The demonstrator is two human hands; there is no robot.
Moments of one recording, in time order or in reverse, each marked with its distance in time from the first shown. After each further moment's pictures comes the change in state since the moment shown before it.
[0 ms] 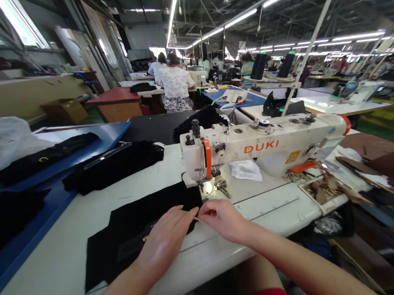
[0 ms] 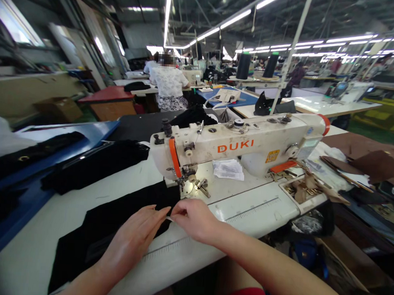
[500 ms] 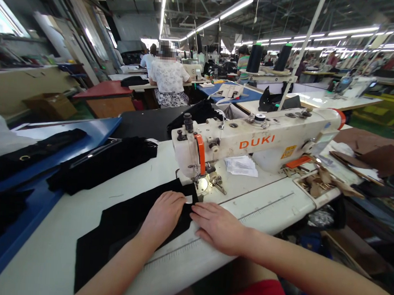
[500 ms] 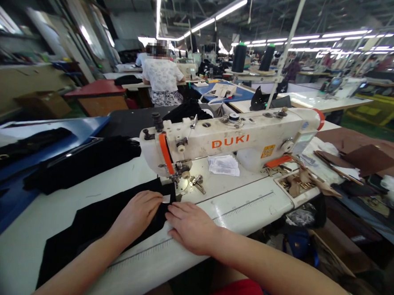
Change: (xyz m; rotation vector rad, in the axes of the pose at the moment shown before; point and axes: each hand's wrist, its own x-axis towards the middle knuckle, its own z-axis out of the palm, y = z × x) left_hand 0.009 -0.036 0.035 -0.042 -0.206 -0.101; right_hand -0.020 0.024 0.016 -0.562 -0.107 -0.419
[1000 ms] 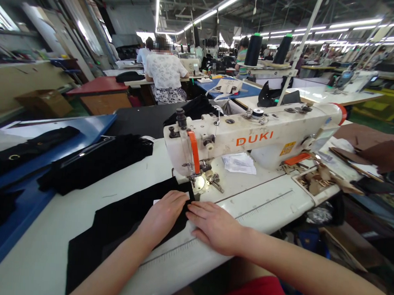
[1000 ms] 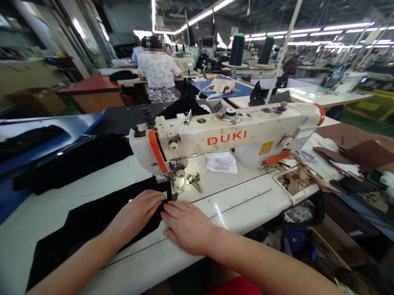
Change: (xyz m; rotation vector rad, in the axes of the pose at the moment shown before) left_hand 0.005 0.001 0.004 -0.110 -0.060 0.018; right_hand -0.001 0.002 0.000 0.016 0.002 0.006
